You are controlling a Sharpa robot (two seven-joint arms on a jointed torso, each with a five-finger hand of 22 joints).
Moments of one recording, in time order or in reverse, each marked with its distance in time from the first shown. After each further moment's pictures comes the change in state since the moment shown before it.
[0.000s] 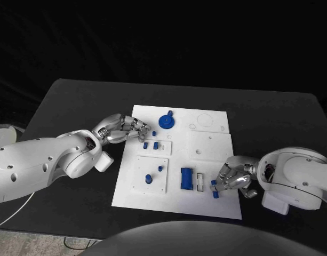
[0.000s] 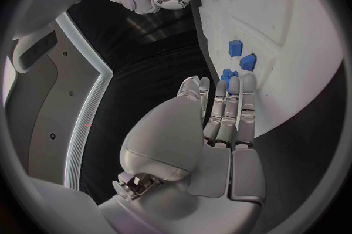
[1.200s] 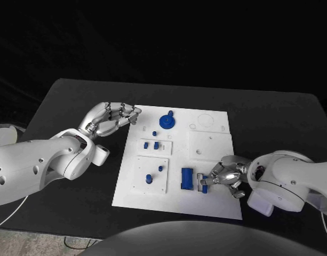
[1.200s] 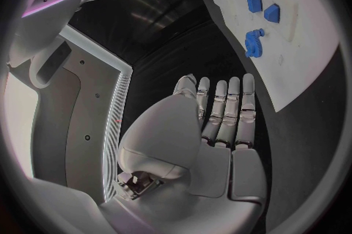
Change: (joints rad) left arm 0.000 -0.059 0.000 0.051 0.038 -0.219 0.257; left_hand -0.066 -0.018 -0.027 0.007 0.000 0.000 0.000 -0.005 0.001 -0.007 -0.007 0.000 -0.002 -0.022 0.000 -0.004 -0.016 0.000 -0.007 -0.007 -0.033 -0.006; right arm -0.027 0.068 0.000 -0.023 0.109 -0.167 0.004; right_hand -0.063 0.000 0.055 -0.030 -0.030 -0.011 0.000 0.024 0.010 0.000 0.000 0.000 0.000 0.000 0.000 -0.008 0.000 0.016 0.000 0.000 -0.017 0.001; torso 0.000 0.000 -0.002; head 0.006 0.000
